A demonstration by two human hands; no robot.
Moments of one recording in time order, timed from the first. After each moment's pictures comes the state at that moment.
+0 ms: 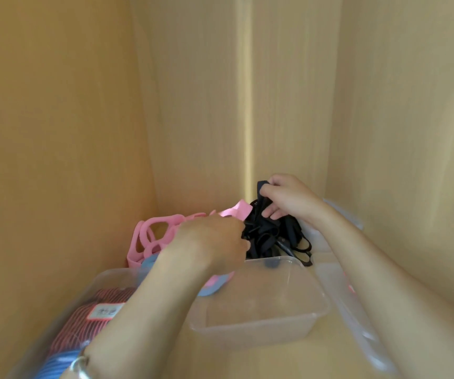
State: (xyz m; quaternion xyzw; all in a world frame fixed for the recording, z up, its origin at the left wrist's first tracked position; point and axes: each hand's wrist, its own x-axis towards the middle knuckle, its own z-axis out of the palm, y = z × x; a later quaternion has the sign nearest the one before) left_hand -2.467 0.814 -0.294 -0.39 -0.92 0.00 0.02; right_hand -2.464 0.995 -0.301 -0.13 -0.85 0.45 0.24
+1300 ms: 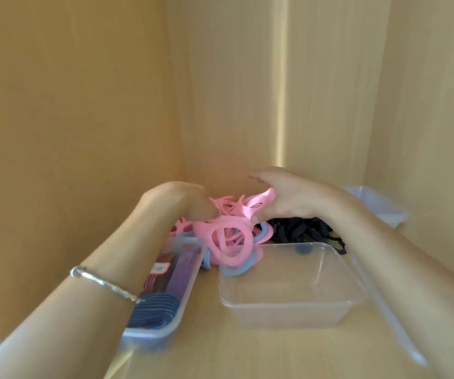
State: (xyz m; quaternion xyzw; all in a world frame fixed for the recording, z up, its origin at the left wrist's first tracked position) left_hand -2.536 0.770 -0.274 -0.22 -0.97 0.01 -0.08; right_hand -2.463 0.948 -0.291 -0.01 -0.98 0.16 0.06
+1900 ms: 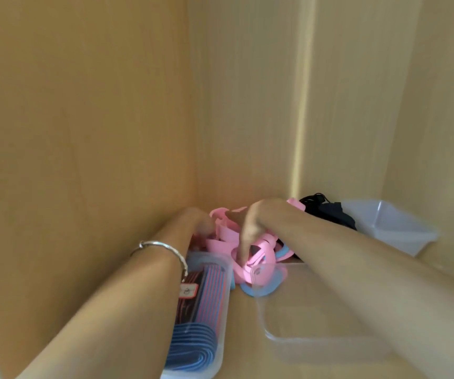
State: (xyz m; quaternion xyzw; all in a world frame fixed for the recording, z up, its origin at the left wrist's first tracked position) left_hand -2.616 0.767 -0.326 -0.12 -0.96 -0.15 -0.21; right_hand -2.577 0.886 -0.311 -0.08 -0.98 -0.05 -0.19
